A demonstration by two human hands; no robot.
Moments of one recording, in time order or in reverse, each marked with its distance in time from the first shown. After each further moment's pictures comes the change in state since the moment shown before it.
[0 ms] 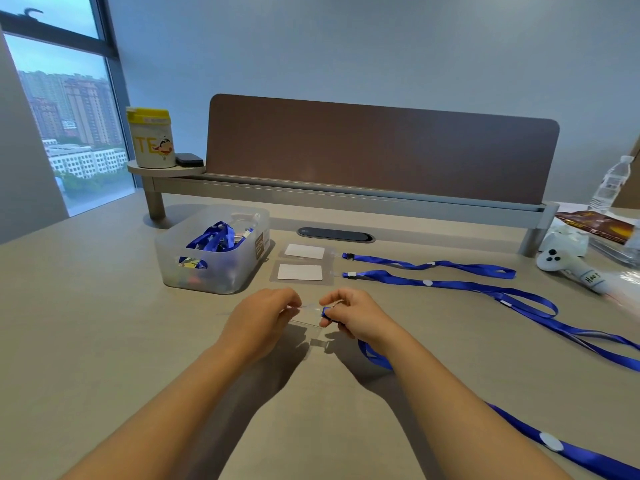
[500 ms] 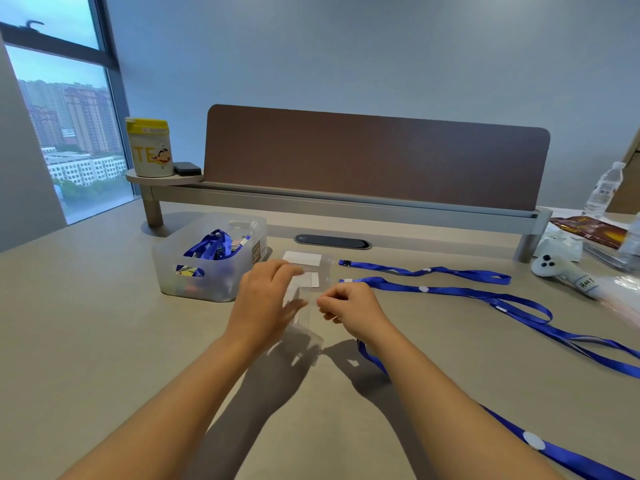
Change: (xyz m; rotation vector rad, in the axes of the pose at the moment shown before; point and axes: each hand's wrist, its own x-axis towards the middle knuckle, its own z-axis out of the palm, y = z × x) left_hand 0.016 0.011 -0.004 0.075 0.295 0.119; right_hand 0.003 -0.009 -0.001 -0.071 0.195 -0.183
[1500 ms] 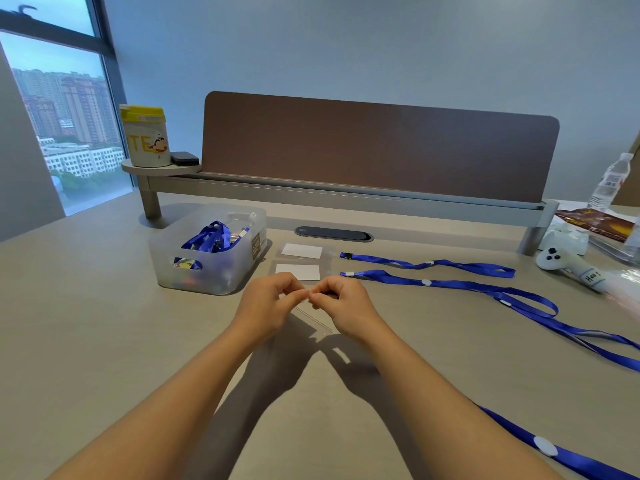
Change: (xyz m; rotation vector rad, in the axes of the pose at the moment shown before) left_hand 0.003 0.001 0.004 -0.428 -0.155 -0.243; right_hand 0.002 0.000 0.014 -0.048 0.018 -0.081
